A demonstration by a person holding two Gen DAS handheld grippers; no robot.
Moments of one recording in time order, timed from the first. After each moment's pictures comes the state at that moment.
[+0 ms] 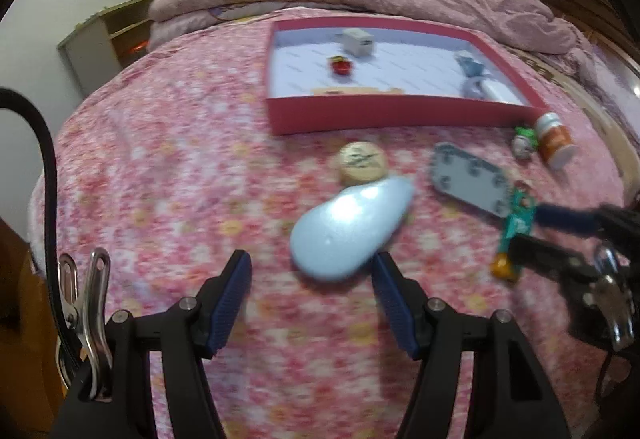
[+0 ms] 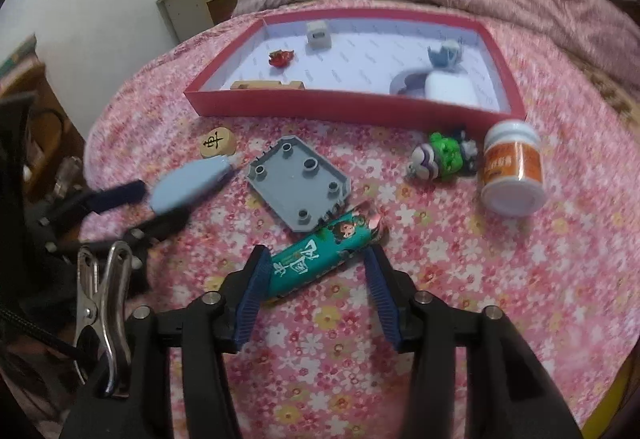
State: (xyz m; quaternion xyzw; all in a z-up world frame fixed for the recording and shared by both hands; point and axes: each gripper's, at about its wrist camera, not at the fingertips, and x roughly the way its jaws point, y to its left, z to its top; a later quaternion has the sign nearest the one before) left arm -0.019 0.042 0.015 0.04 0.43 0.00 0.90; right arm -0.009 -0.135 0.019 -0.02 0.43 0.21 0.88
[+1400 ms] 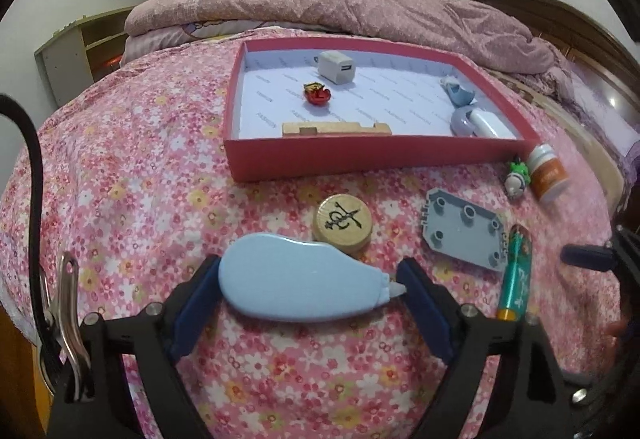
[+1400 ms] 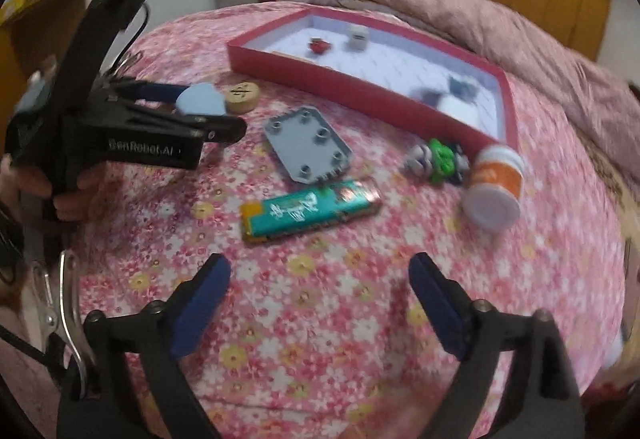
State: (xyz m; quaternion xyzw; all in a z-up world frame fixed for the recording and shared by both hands) left arm 0.014 0.039 0.011 0.01 0.39 -0.06 0.92; right arm -0.039 -0.136 0.009 -0.16 0.38 0.25 0.88
